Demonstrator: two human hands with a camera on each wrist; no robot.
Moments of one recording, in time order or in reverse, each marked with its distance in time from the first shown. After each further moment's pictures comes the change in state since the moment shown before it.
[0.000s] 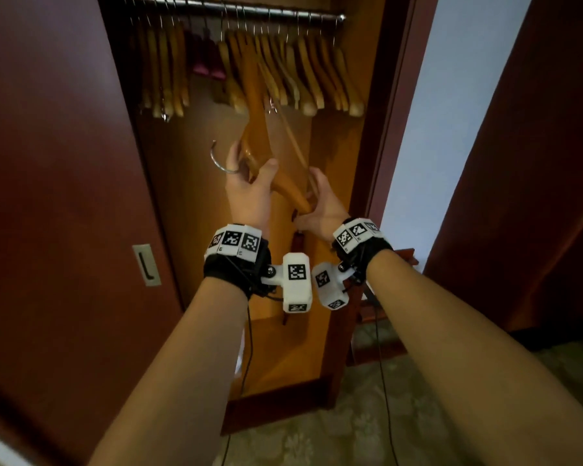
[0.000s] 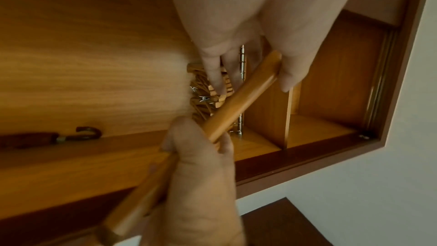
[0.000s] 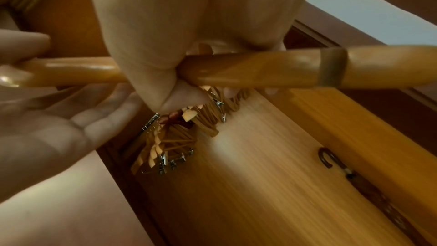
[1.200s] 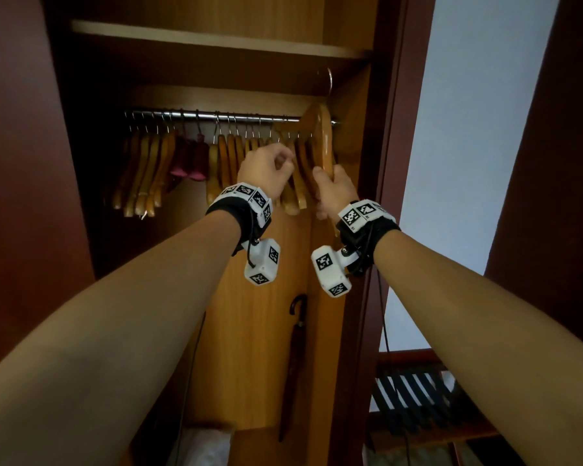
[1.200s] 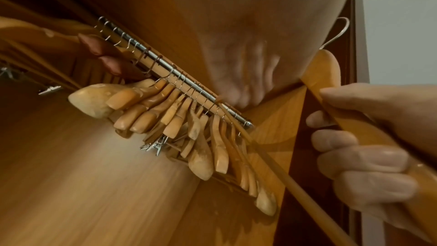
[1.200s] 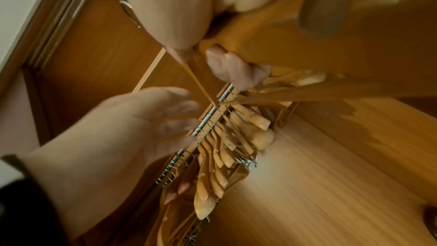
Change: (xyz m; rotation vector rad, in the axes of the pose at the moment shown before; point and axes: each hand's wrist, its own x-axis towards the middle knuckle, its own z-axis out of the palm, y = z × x) left_hand 0.227 -0.007 0.156 1.202 -0.181 0.606; right_hand 0.207 -0.048 -0.138 0.218 0.256 -0.165
